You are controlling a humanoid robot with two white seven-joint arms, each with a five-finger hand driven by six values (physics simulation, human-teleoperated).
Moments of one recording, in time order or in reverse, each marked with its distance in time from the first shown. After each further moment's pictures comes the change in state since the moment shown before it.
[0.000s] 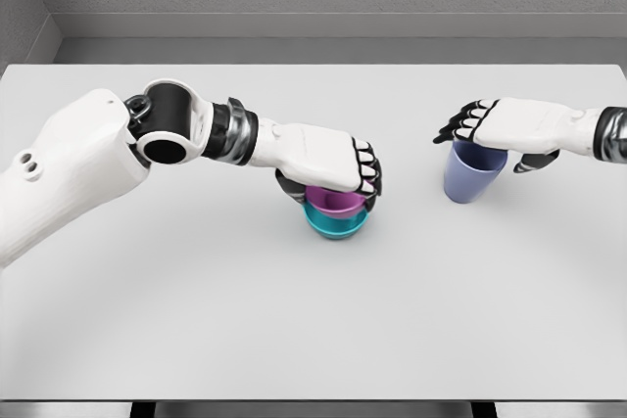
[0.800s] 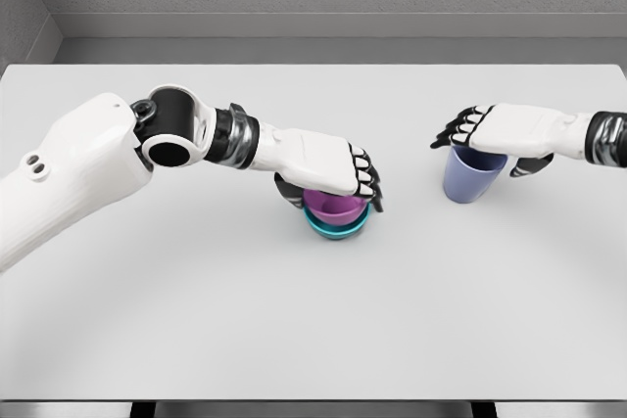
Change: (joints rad) left arm 0.002 -0.005 -0.025 0.028 0.008 0.000 0.005; right arm -0.002 0.018 0.015 0.024 0.017 0.000 0.000
